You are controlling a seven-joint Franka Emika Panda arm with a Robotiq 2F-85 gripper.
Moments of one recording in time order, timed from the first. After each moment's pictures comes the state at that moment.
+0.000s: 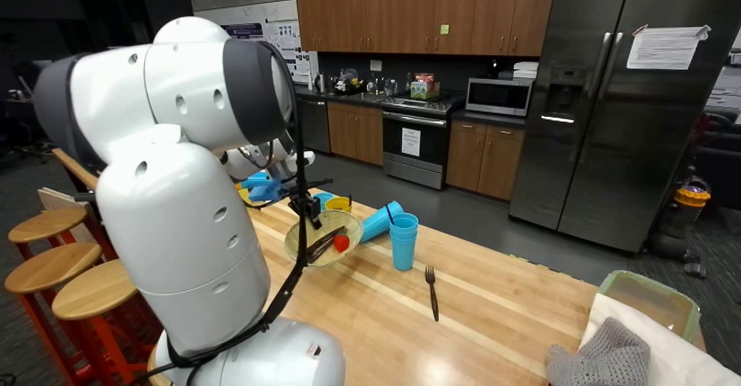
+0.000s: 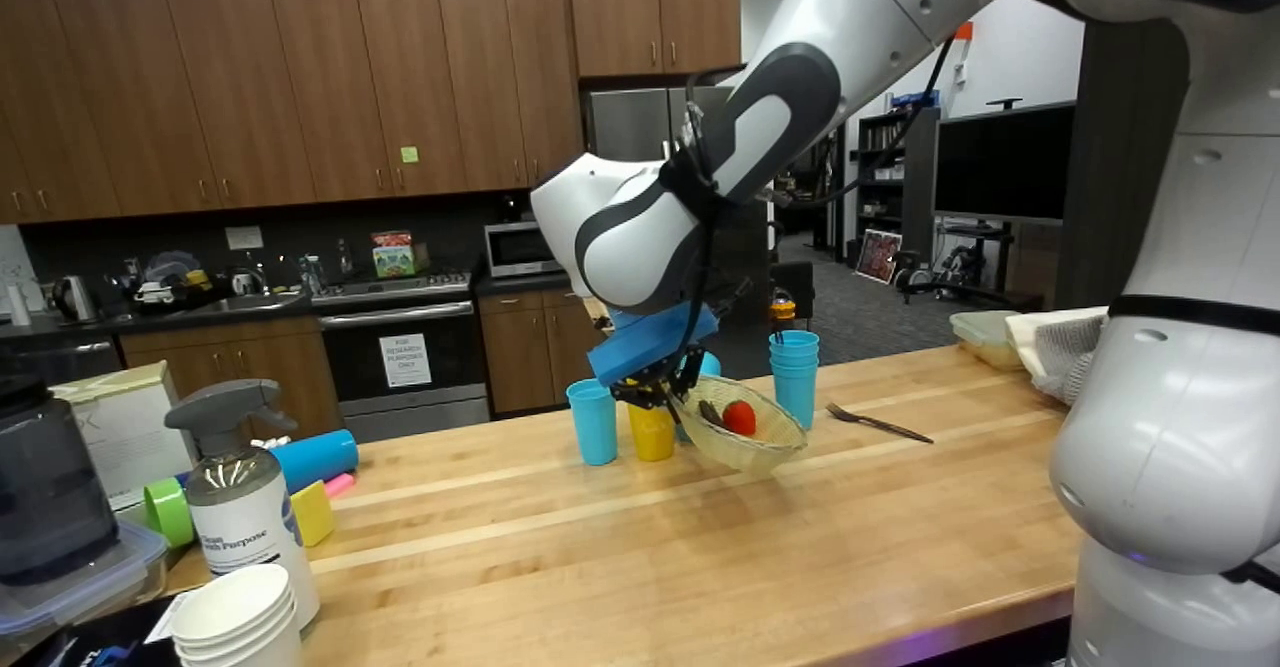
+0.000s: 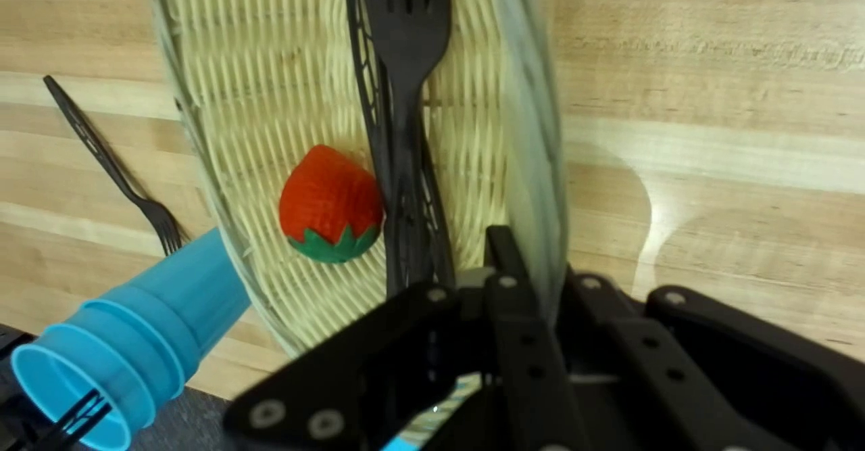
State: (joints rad) arm 0.29 -0.11 0.45 -2.29 -0.36 2.03 1.01
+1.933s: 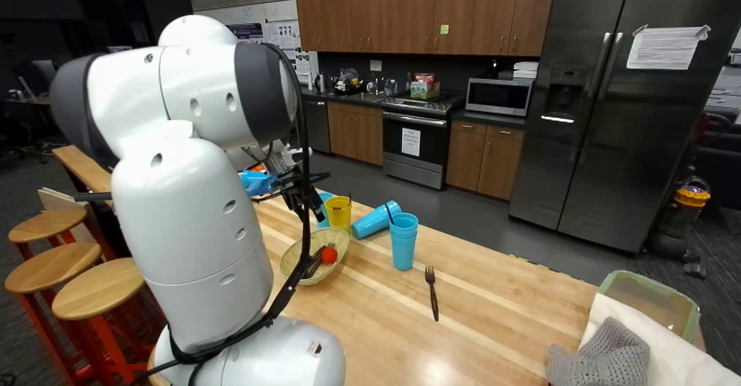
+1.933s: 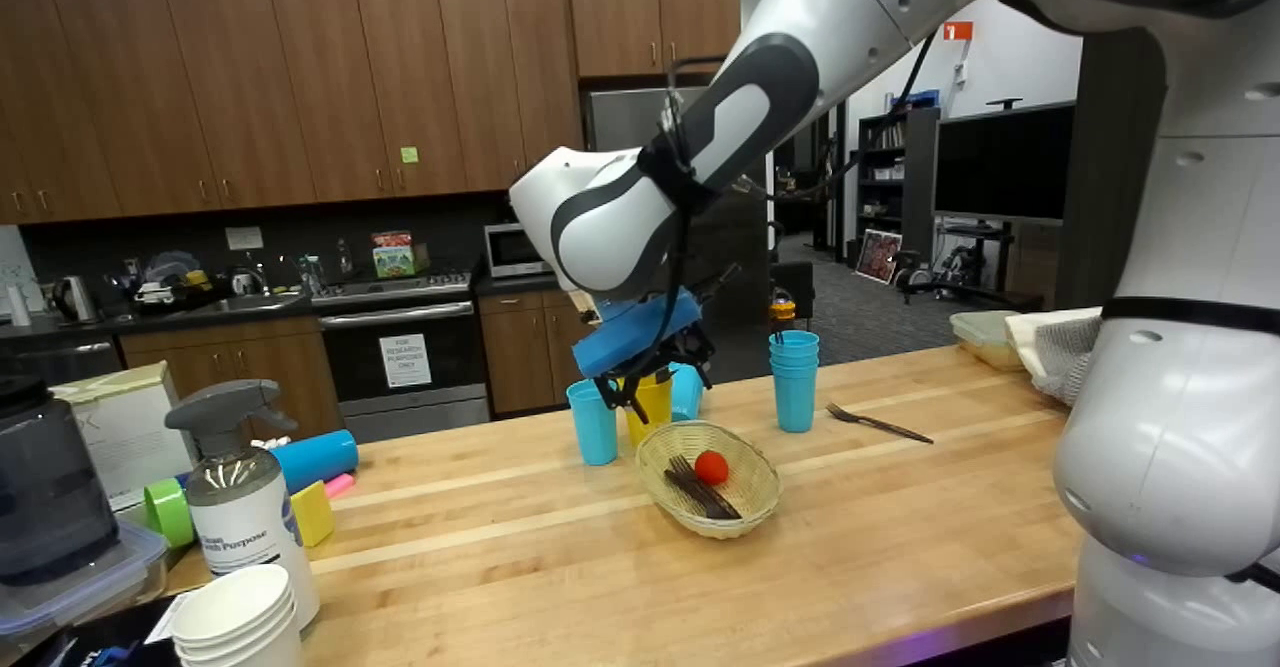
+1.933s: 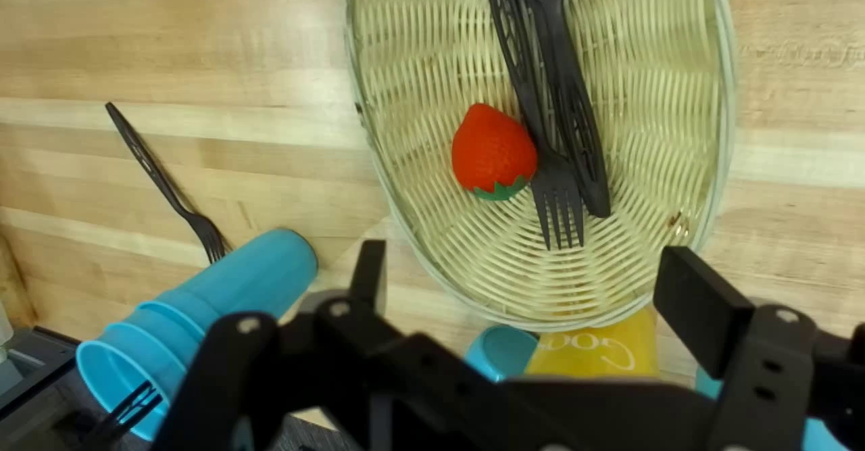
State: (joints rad) arm 0.31 -0.07 0.45 -2.21 -0.37 1.90 1.06
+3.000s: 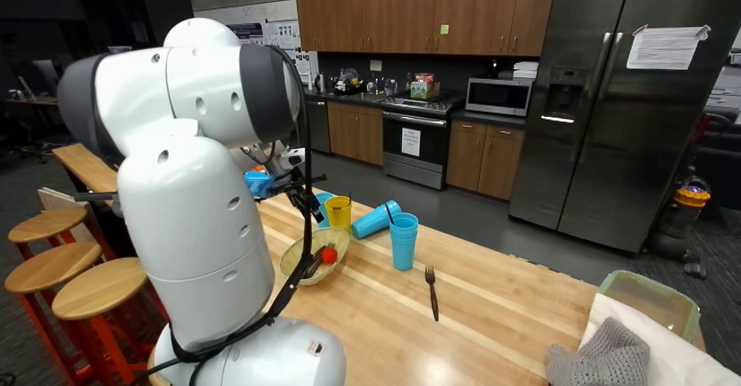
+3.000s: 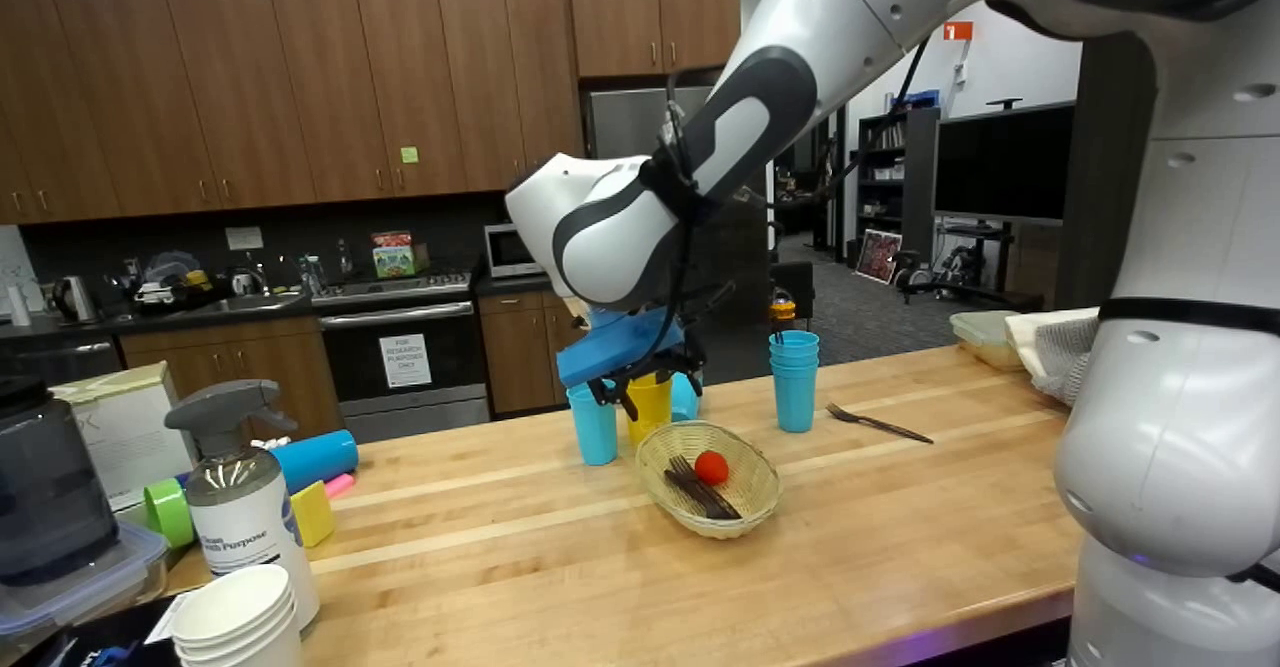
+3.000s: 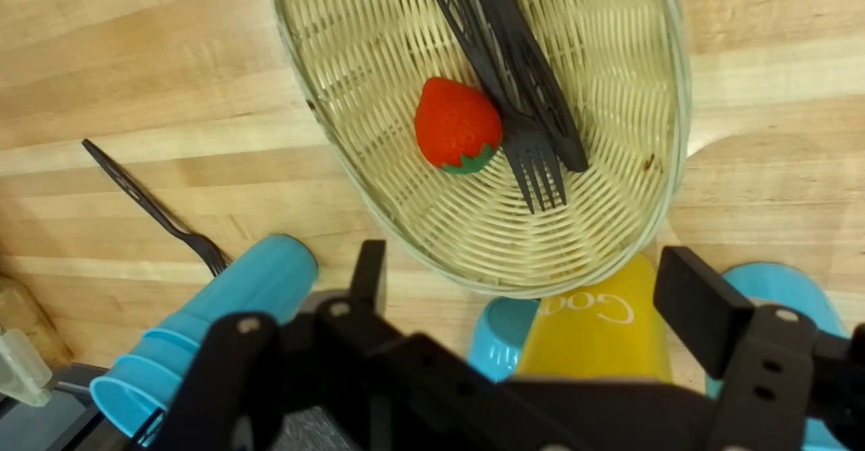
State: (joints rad) arm 0.32 -0.05 0.45 -2.21 -0.42 1.96 1.26
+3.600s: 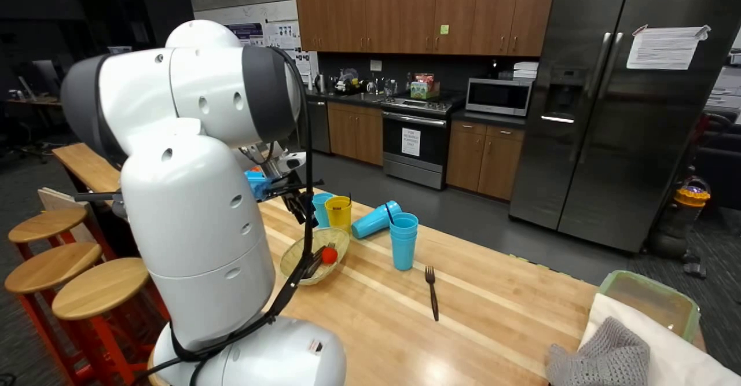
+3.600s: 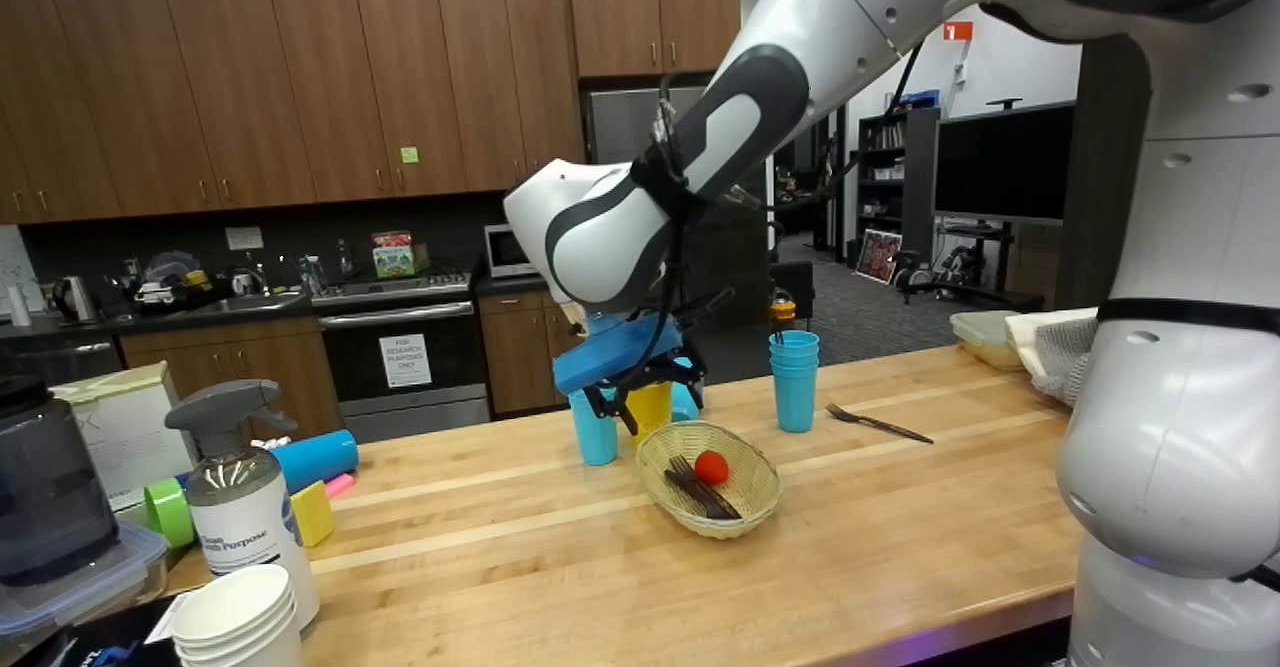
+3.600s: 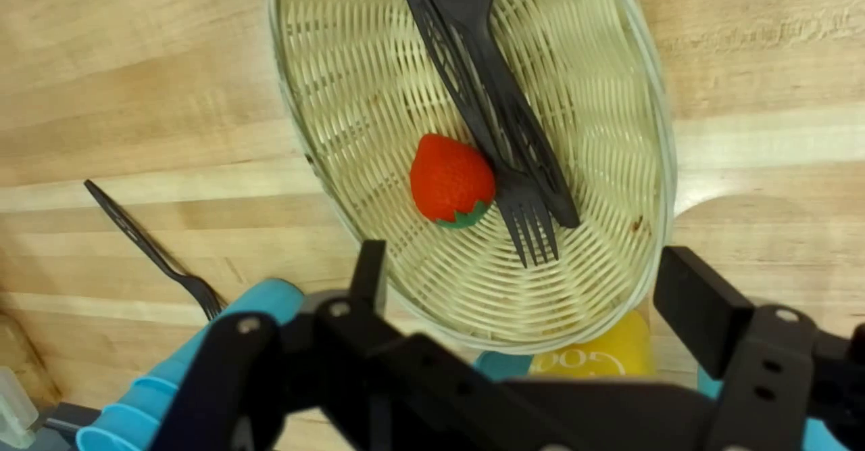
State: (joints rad) arm 0.33 -0.04 0.44 -2.21 -0.35 1.94 1.24
